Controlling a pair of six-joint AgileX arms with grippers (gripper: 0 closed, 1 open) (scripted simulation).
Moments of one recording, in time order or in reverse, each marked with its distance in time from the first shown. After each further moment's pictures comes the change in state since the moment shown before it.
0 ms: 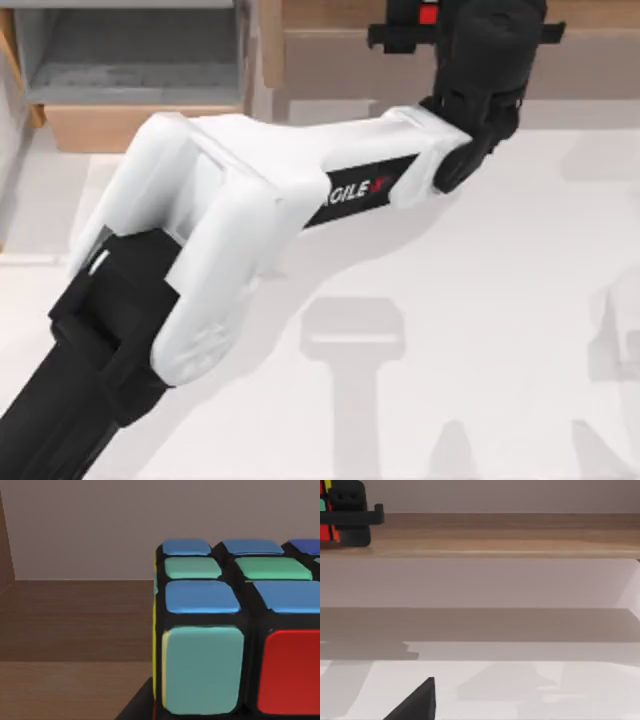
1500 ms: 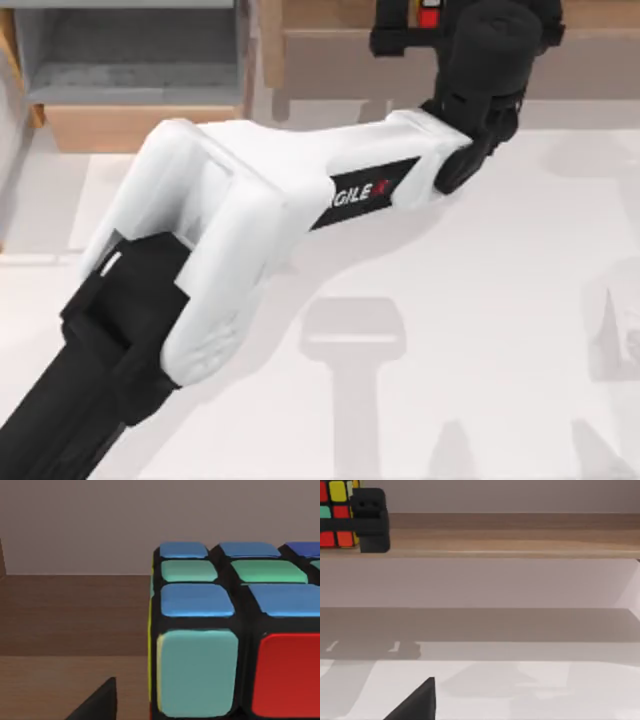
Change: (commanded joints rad) left arm 0.015 0.048 0.049 -0.005 0.011 -0.003; right arm 0.000 0.000 0.000 0.000 0.000 0.000
